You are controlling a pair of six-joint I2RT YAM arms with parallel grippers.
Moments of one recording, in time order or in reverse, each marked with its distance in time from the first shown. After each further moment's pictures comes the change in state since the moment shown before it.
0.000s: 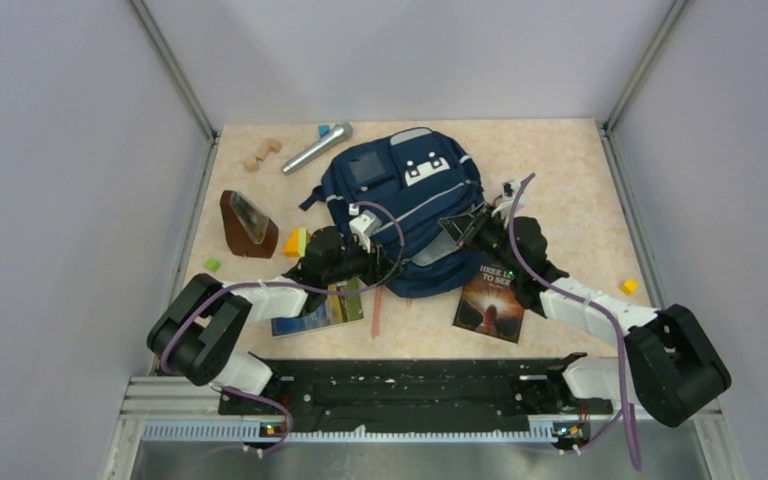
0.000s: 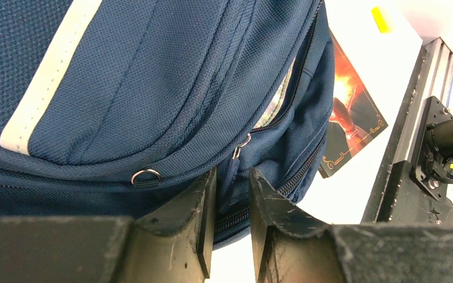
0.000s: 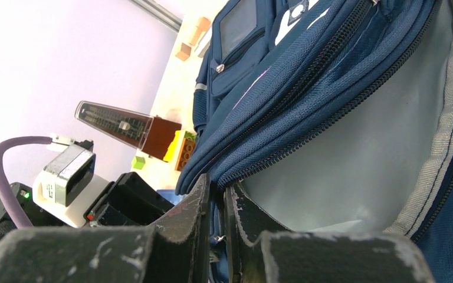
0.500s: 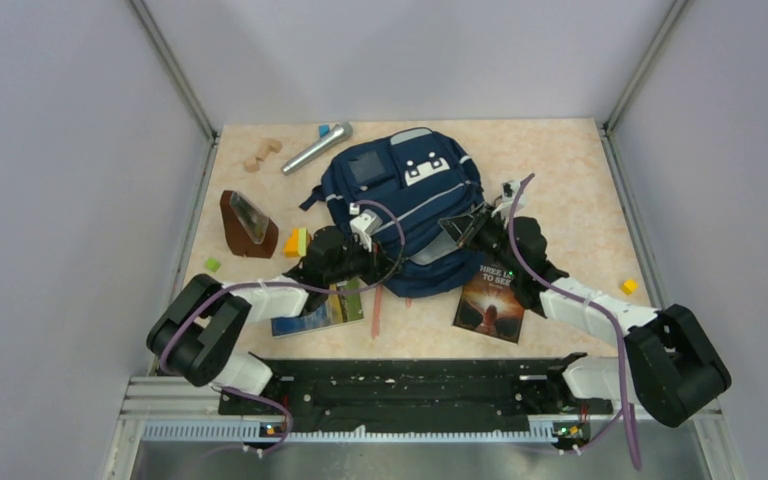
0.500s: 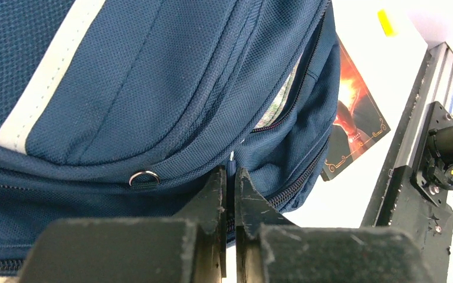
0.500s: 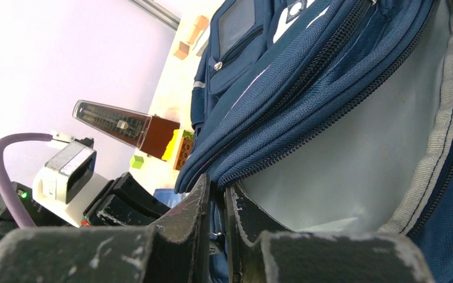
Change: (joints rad) left arm -0.003 0.021 0.013 -0.004 -0.019 -0.016; right arm 0.000 0.001 0.000 -0.006 0.002 -0.002
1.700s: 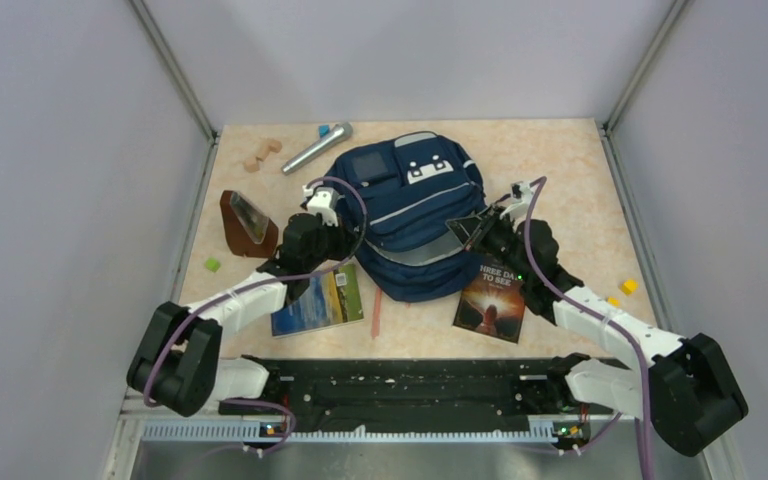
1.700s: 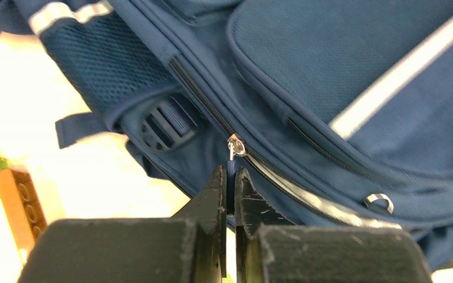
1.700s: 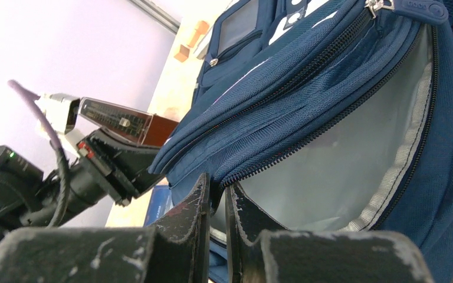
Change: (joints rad) left arm 0.139 -0.214 0.042 -0.318 -0.395 -0.003; right arm -0.002 -0.149 0.000 -0.143 0.023 -0.045
